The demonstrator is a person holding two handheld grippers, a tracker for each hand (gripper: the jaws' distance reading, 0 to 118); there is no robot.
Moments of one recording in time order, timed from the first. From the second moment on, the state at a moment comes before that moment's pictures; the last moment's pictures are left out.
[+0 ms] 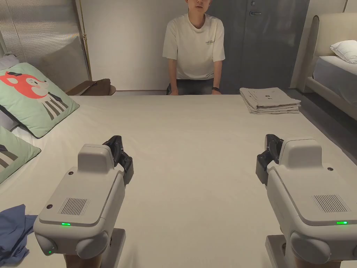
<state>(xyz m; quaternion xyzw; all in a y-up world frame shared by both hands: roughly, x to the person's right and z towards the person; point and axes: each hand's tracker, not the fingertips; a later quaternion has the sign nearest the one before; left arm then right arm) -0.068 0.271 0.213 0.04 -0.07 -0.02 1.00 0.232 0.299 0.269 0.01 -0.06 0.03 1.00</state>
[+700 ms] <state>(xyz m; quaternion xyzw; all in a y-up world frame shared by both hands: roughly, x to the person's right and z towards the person) -0.074 0.268 0.208 0.03 -0.07 -0.01 1.00 0.228 0.299 0.266 0.01 -0.05 0.04 1.00</state>
